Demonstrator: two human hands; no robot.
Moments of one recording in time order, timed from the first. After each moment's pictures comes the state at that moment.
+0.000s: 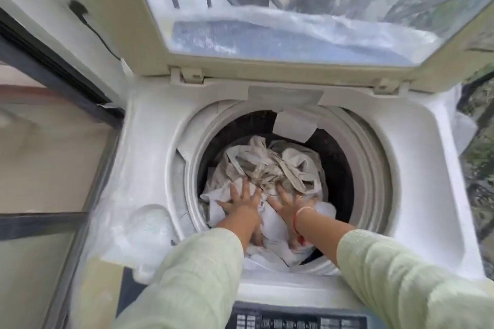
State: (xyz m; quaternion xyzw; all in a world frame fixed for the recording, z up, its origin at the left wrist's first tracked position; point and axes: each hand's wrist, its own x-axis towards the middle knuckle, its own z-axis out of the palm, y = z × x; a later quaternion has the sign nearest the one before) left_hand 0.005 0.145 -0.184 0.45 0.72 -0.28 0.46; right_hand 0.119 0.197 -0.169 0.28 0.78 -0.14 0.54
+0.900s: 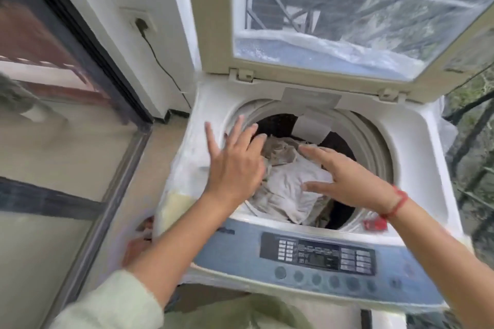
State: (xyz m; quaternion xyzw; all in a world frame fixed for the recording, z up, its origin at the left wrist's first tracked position) left_hand -0.061 0.050 0.017 0.62 0.77 0.15 -0.02; right_hand 0.129 0.164 0.049 0.33 0.89 -0.29 0.10
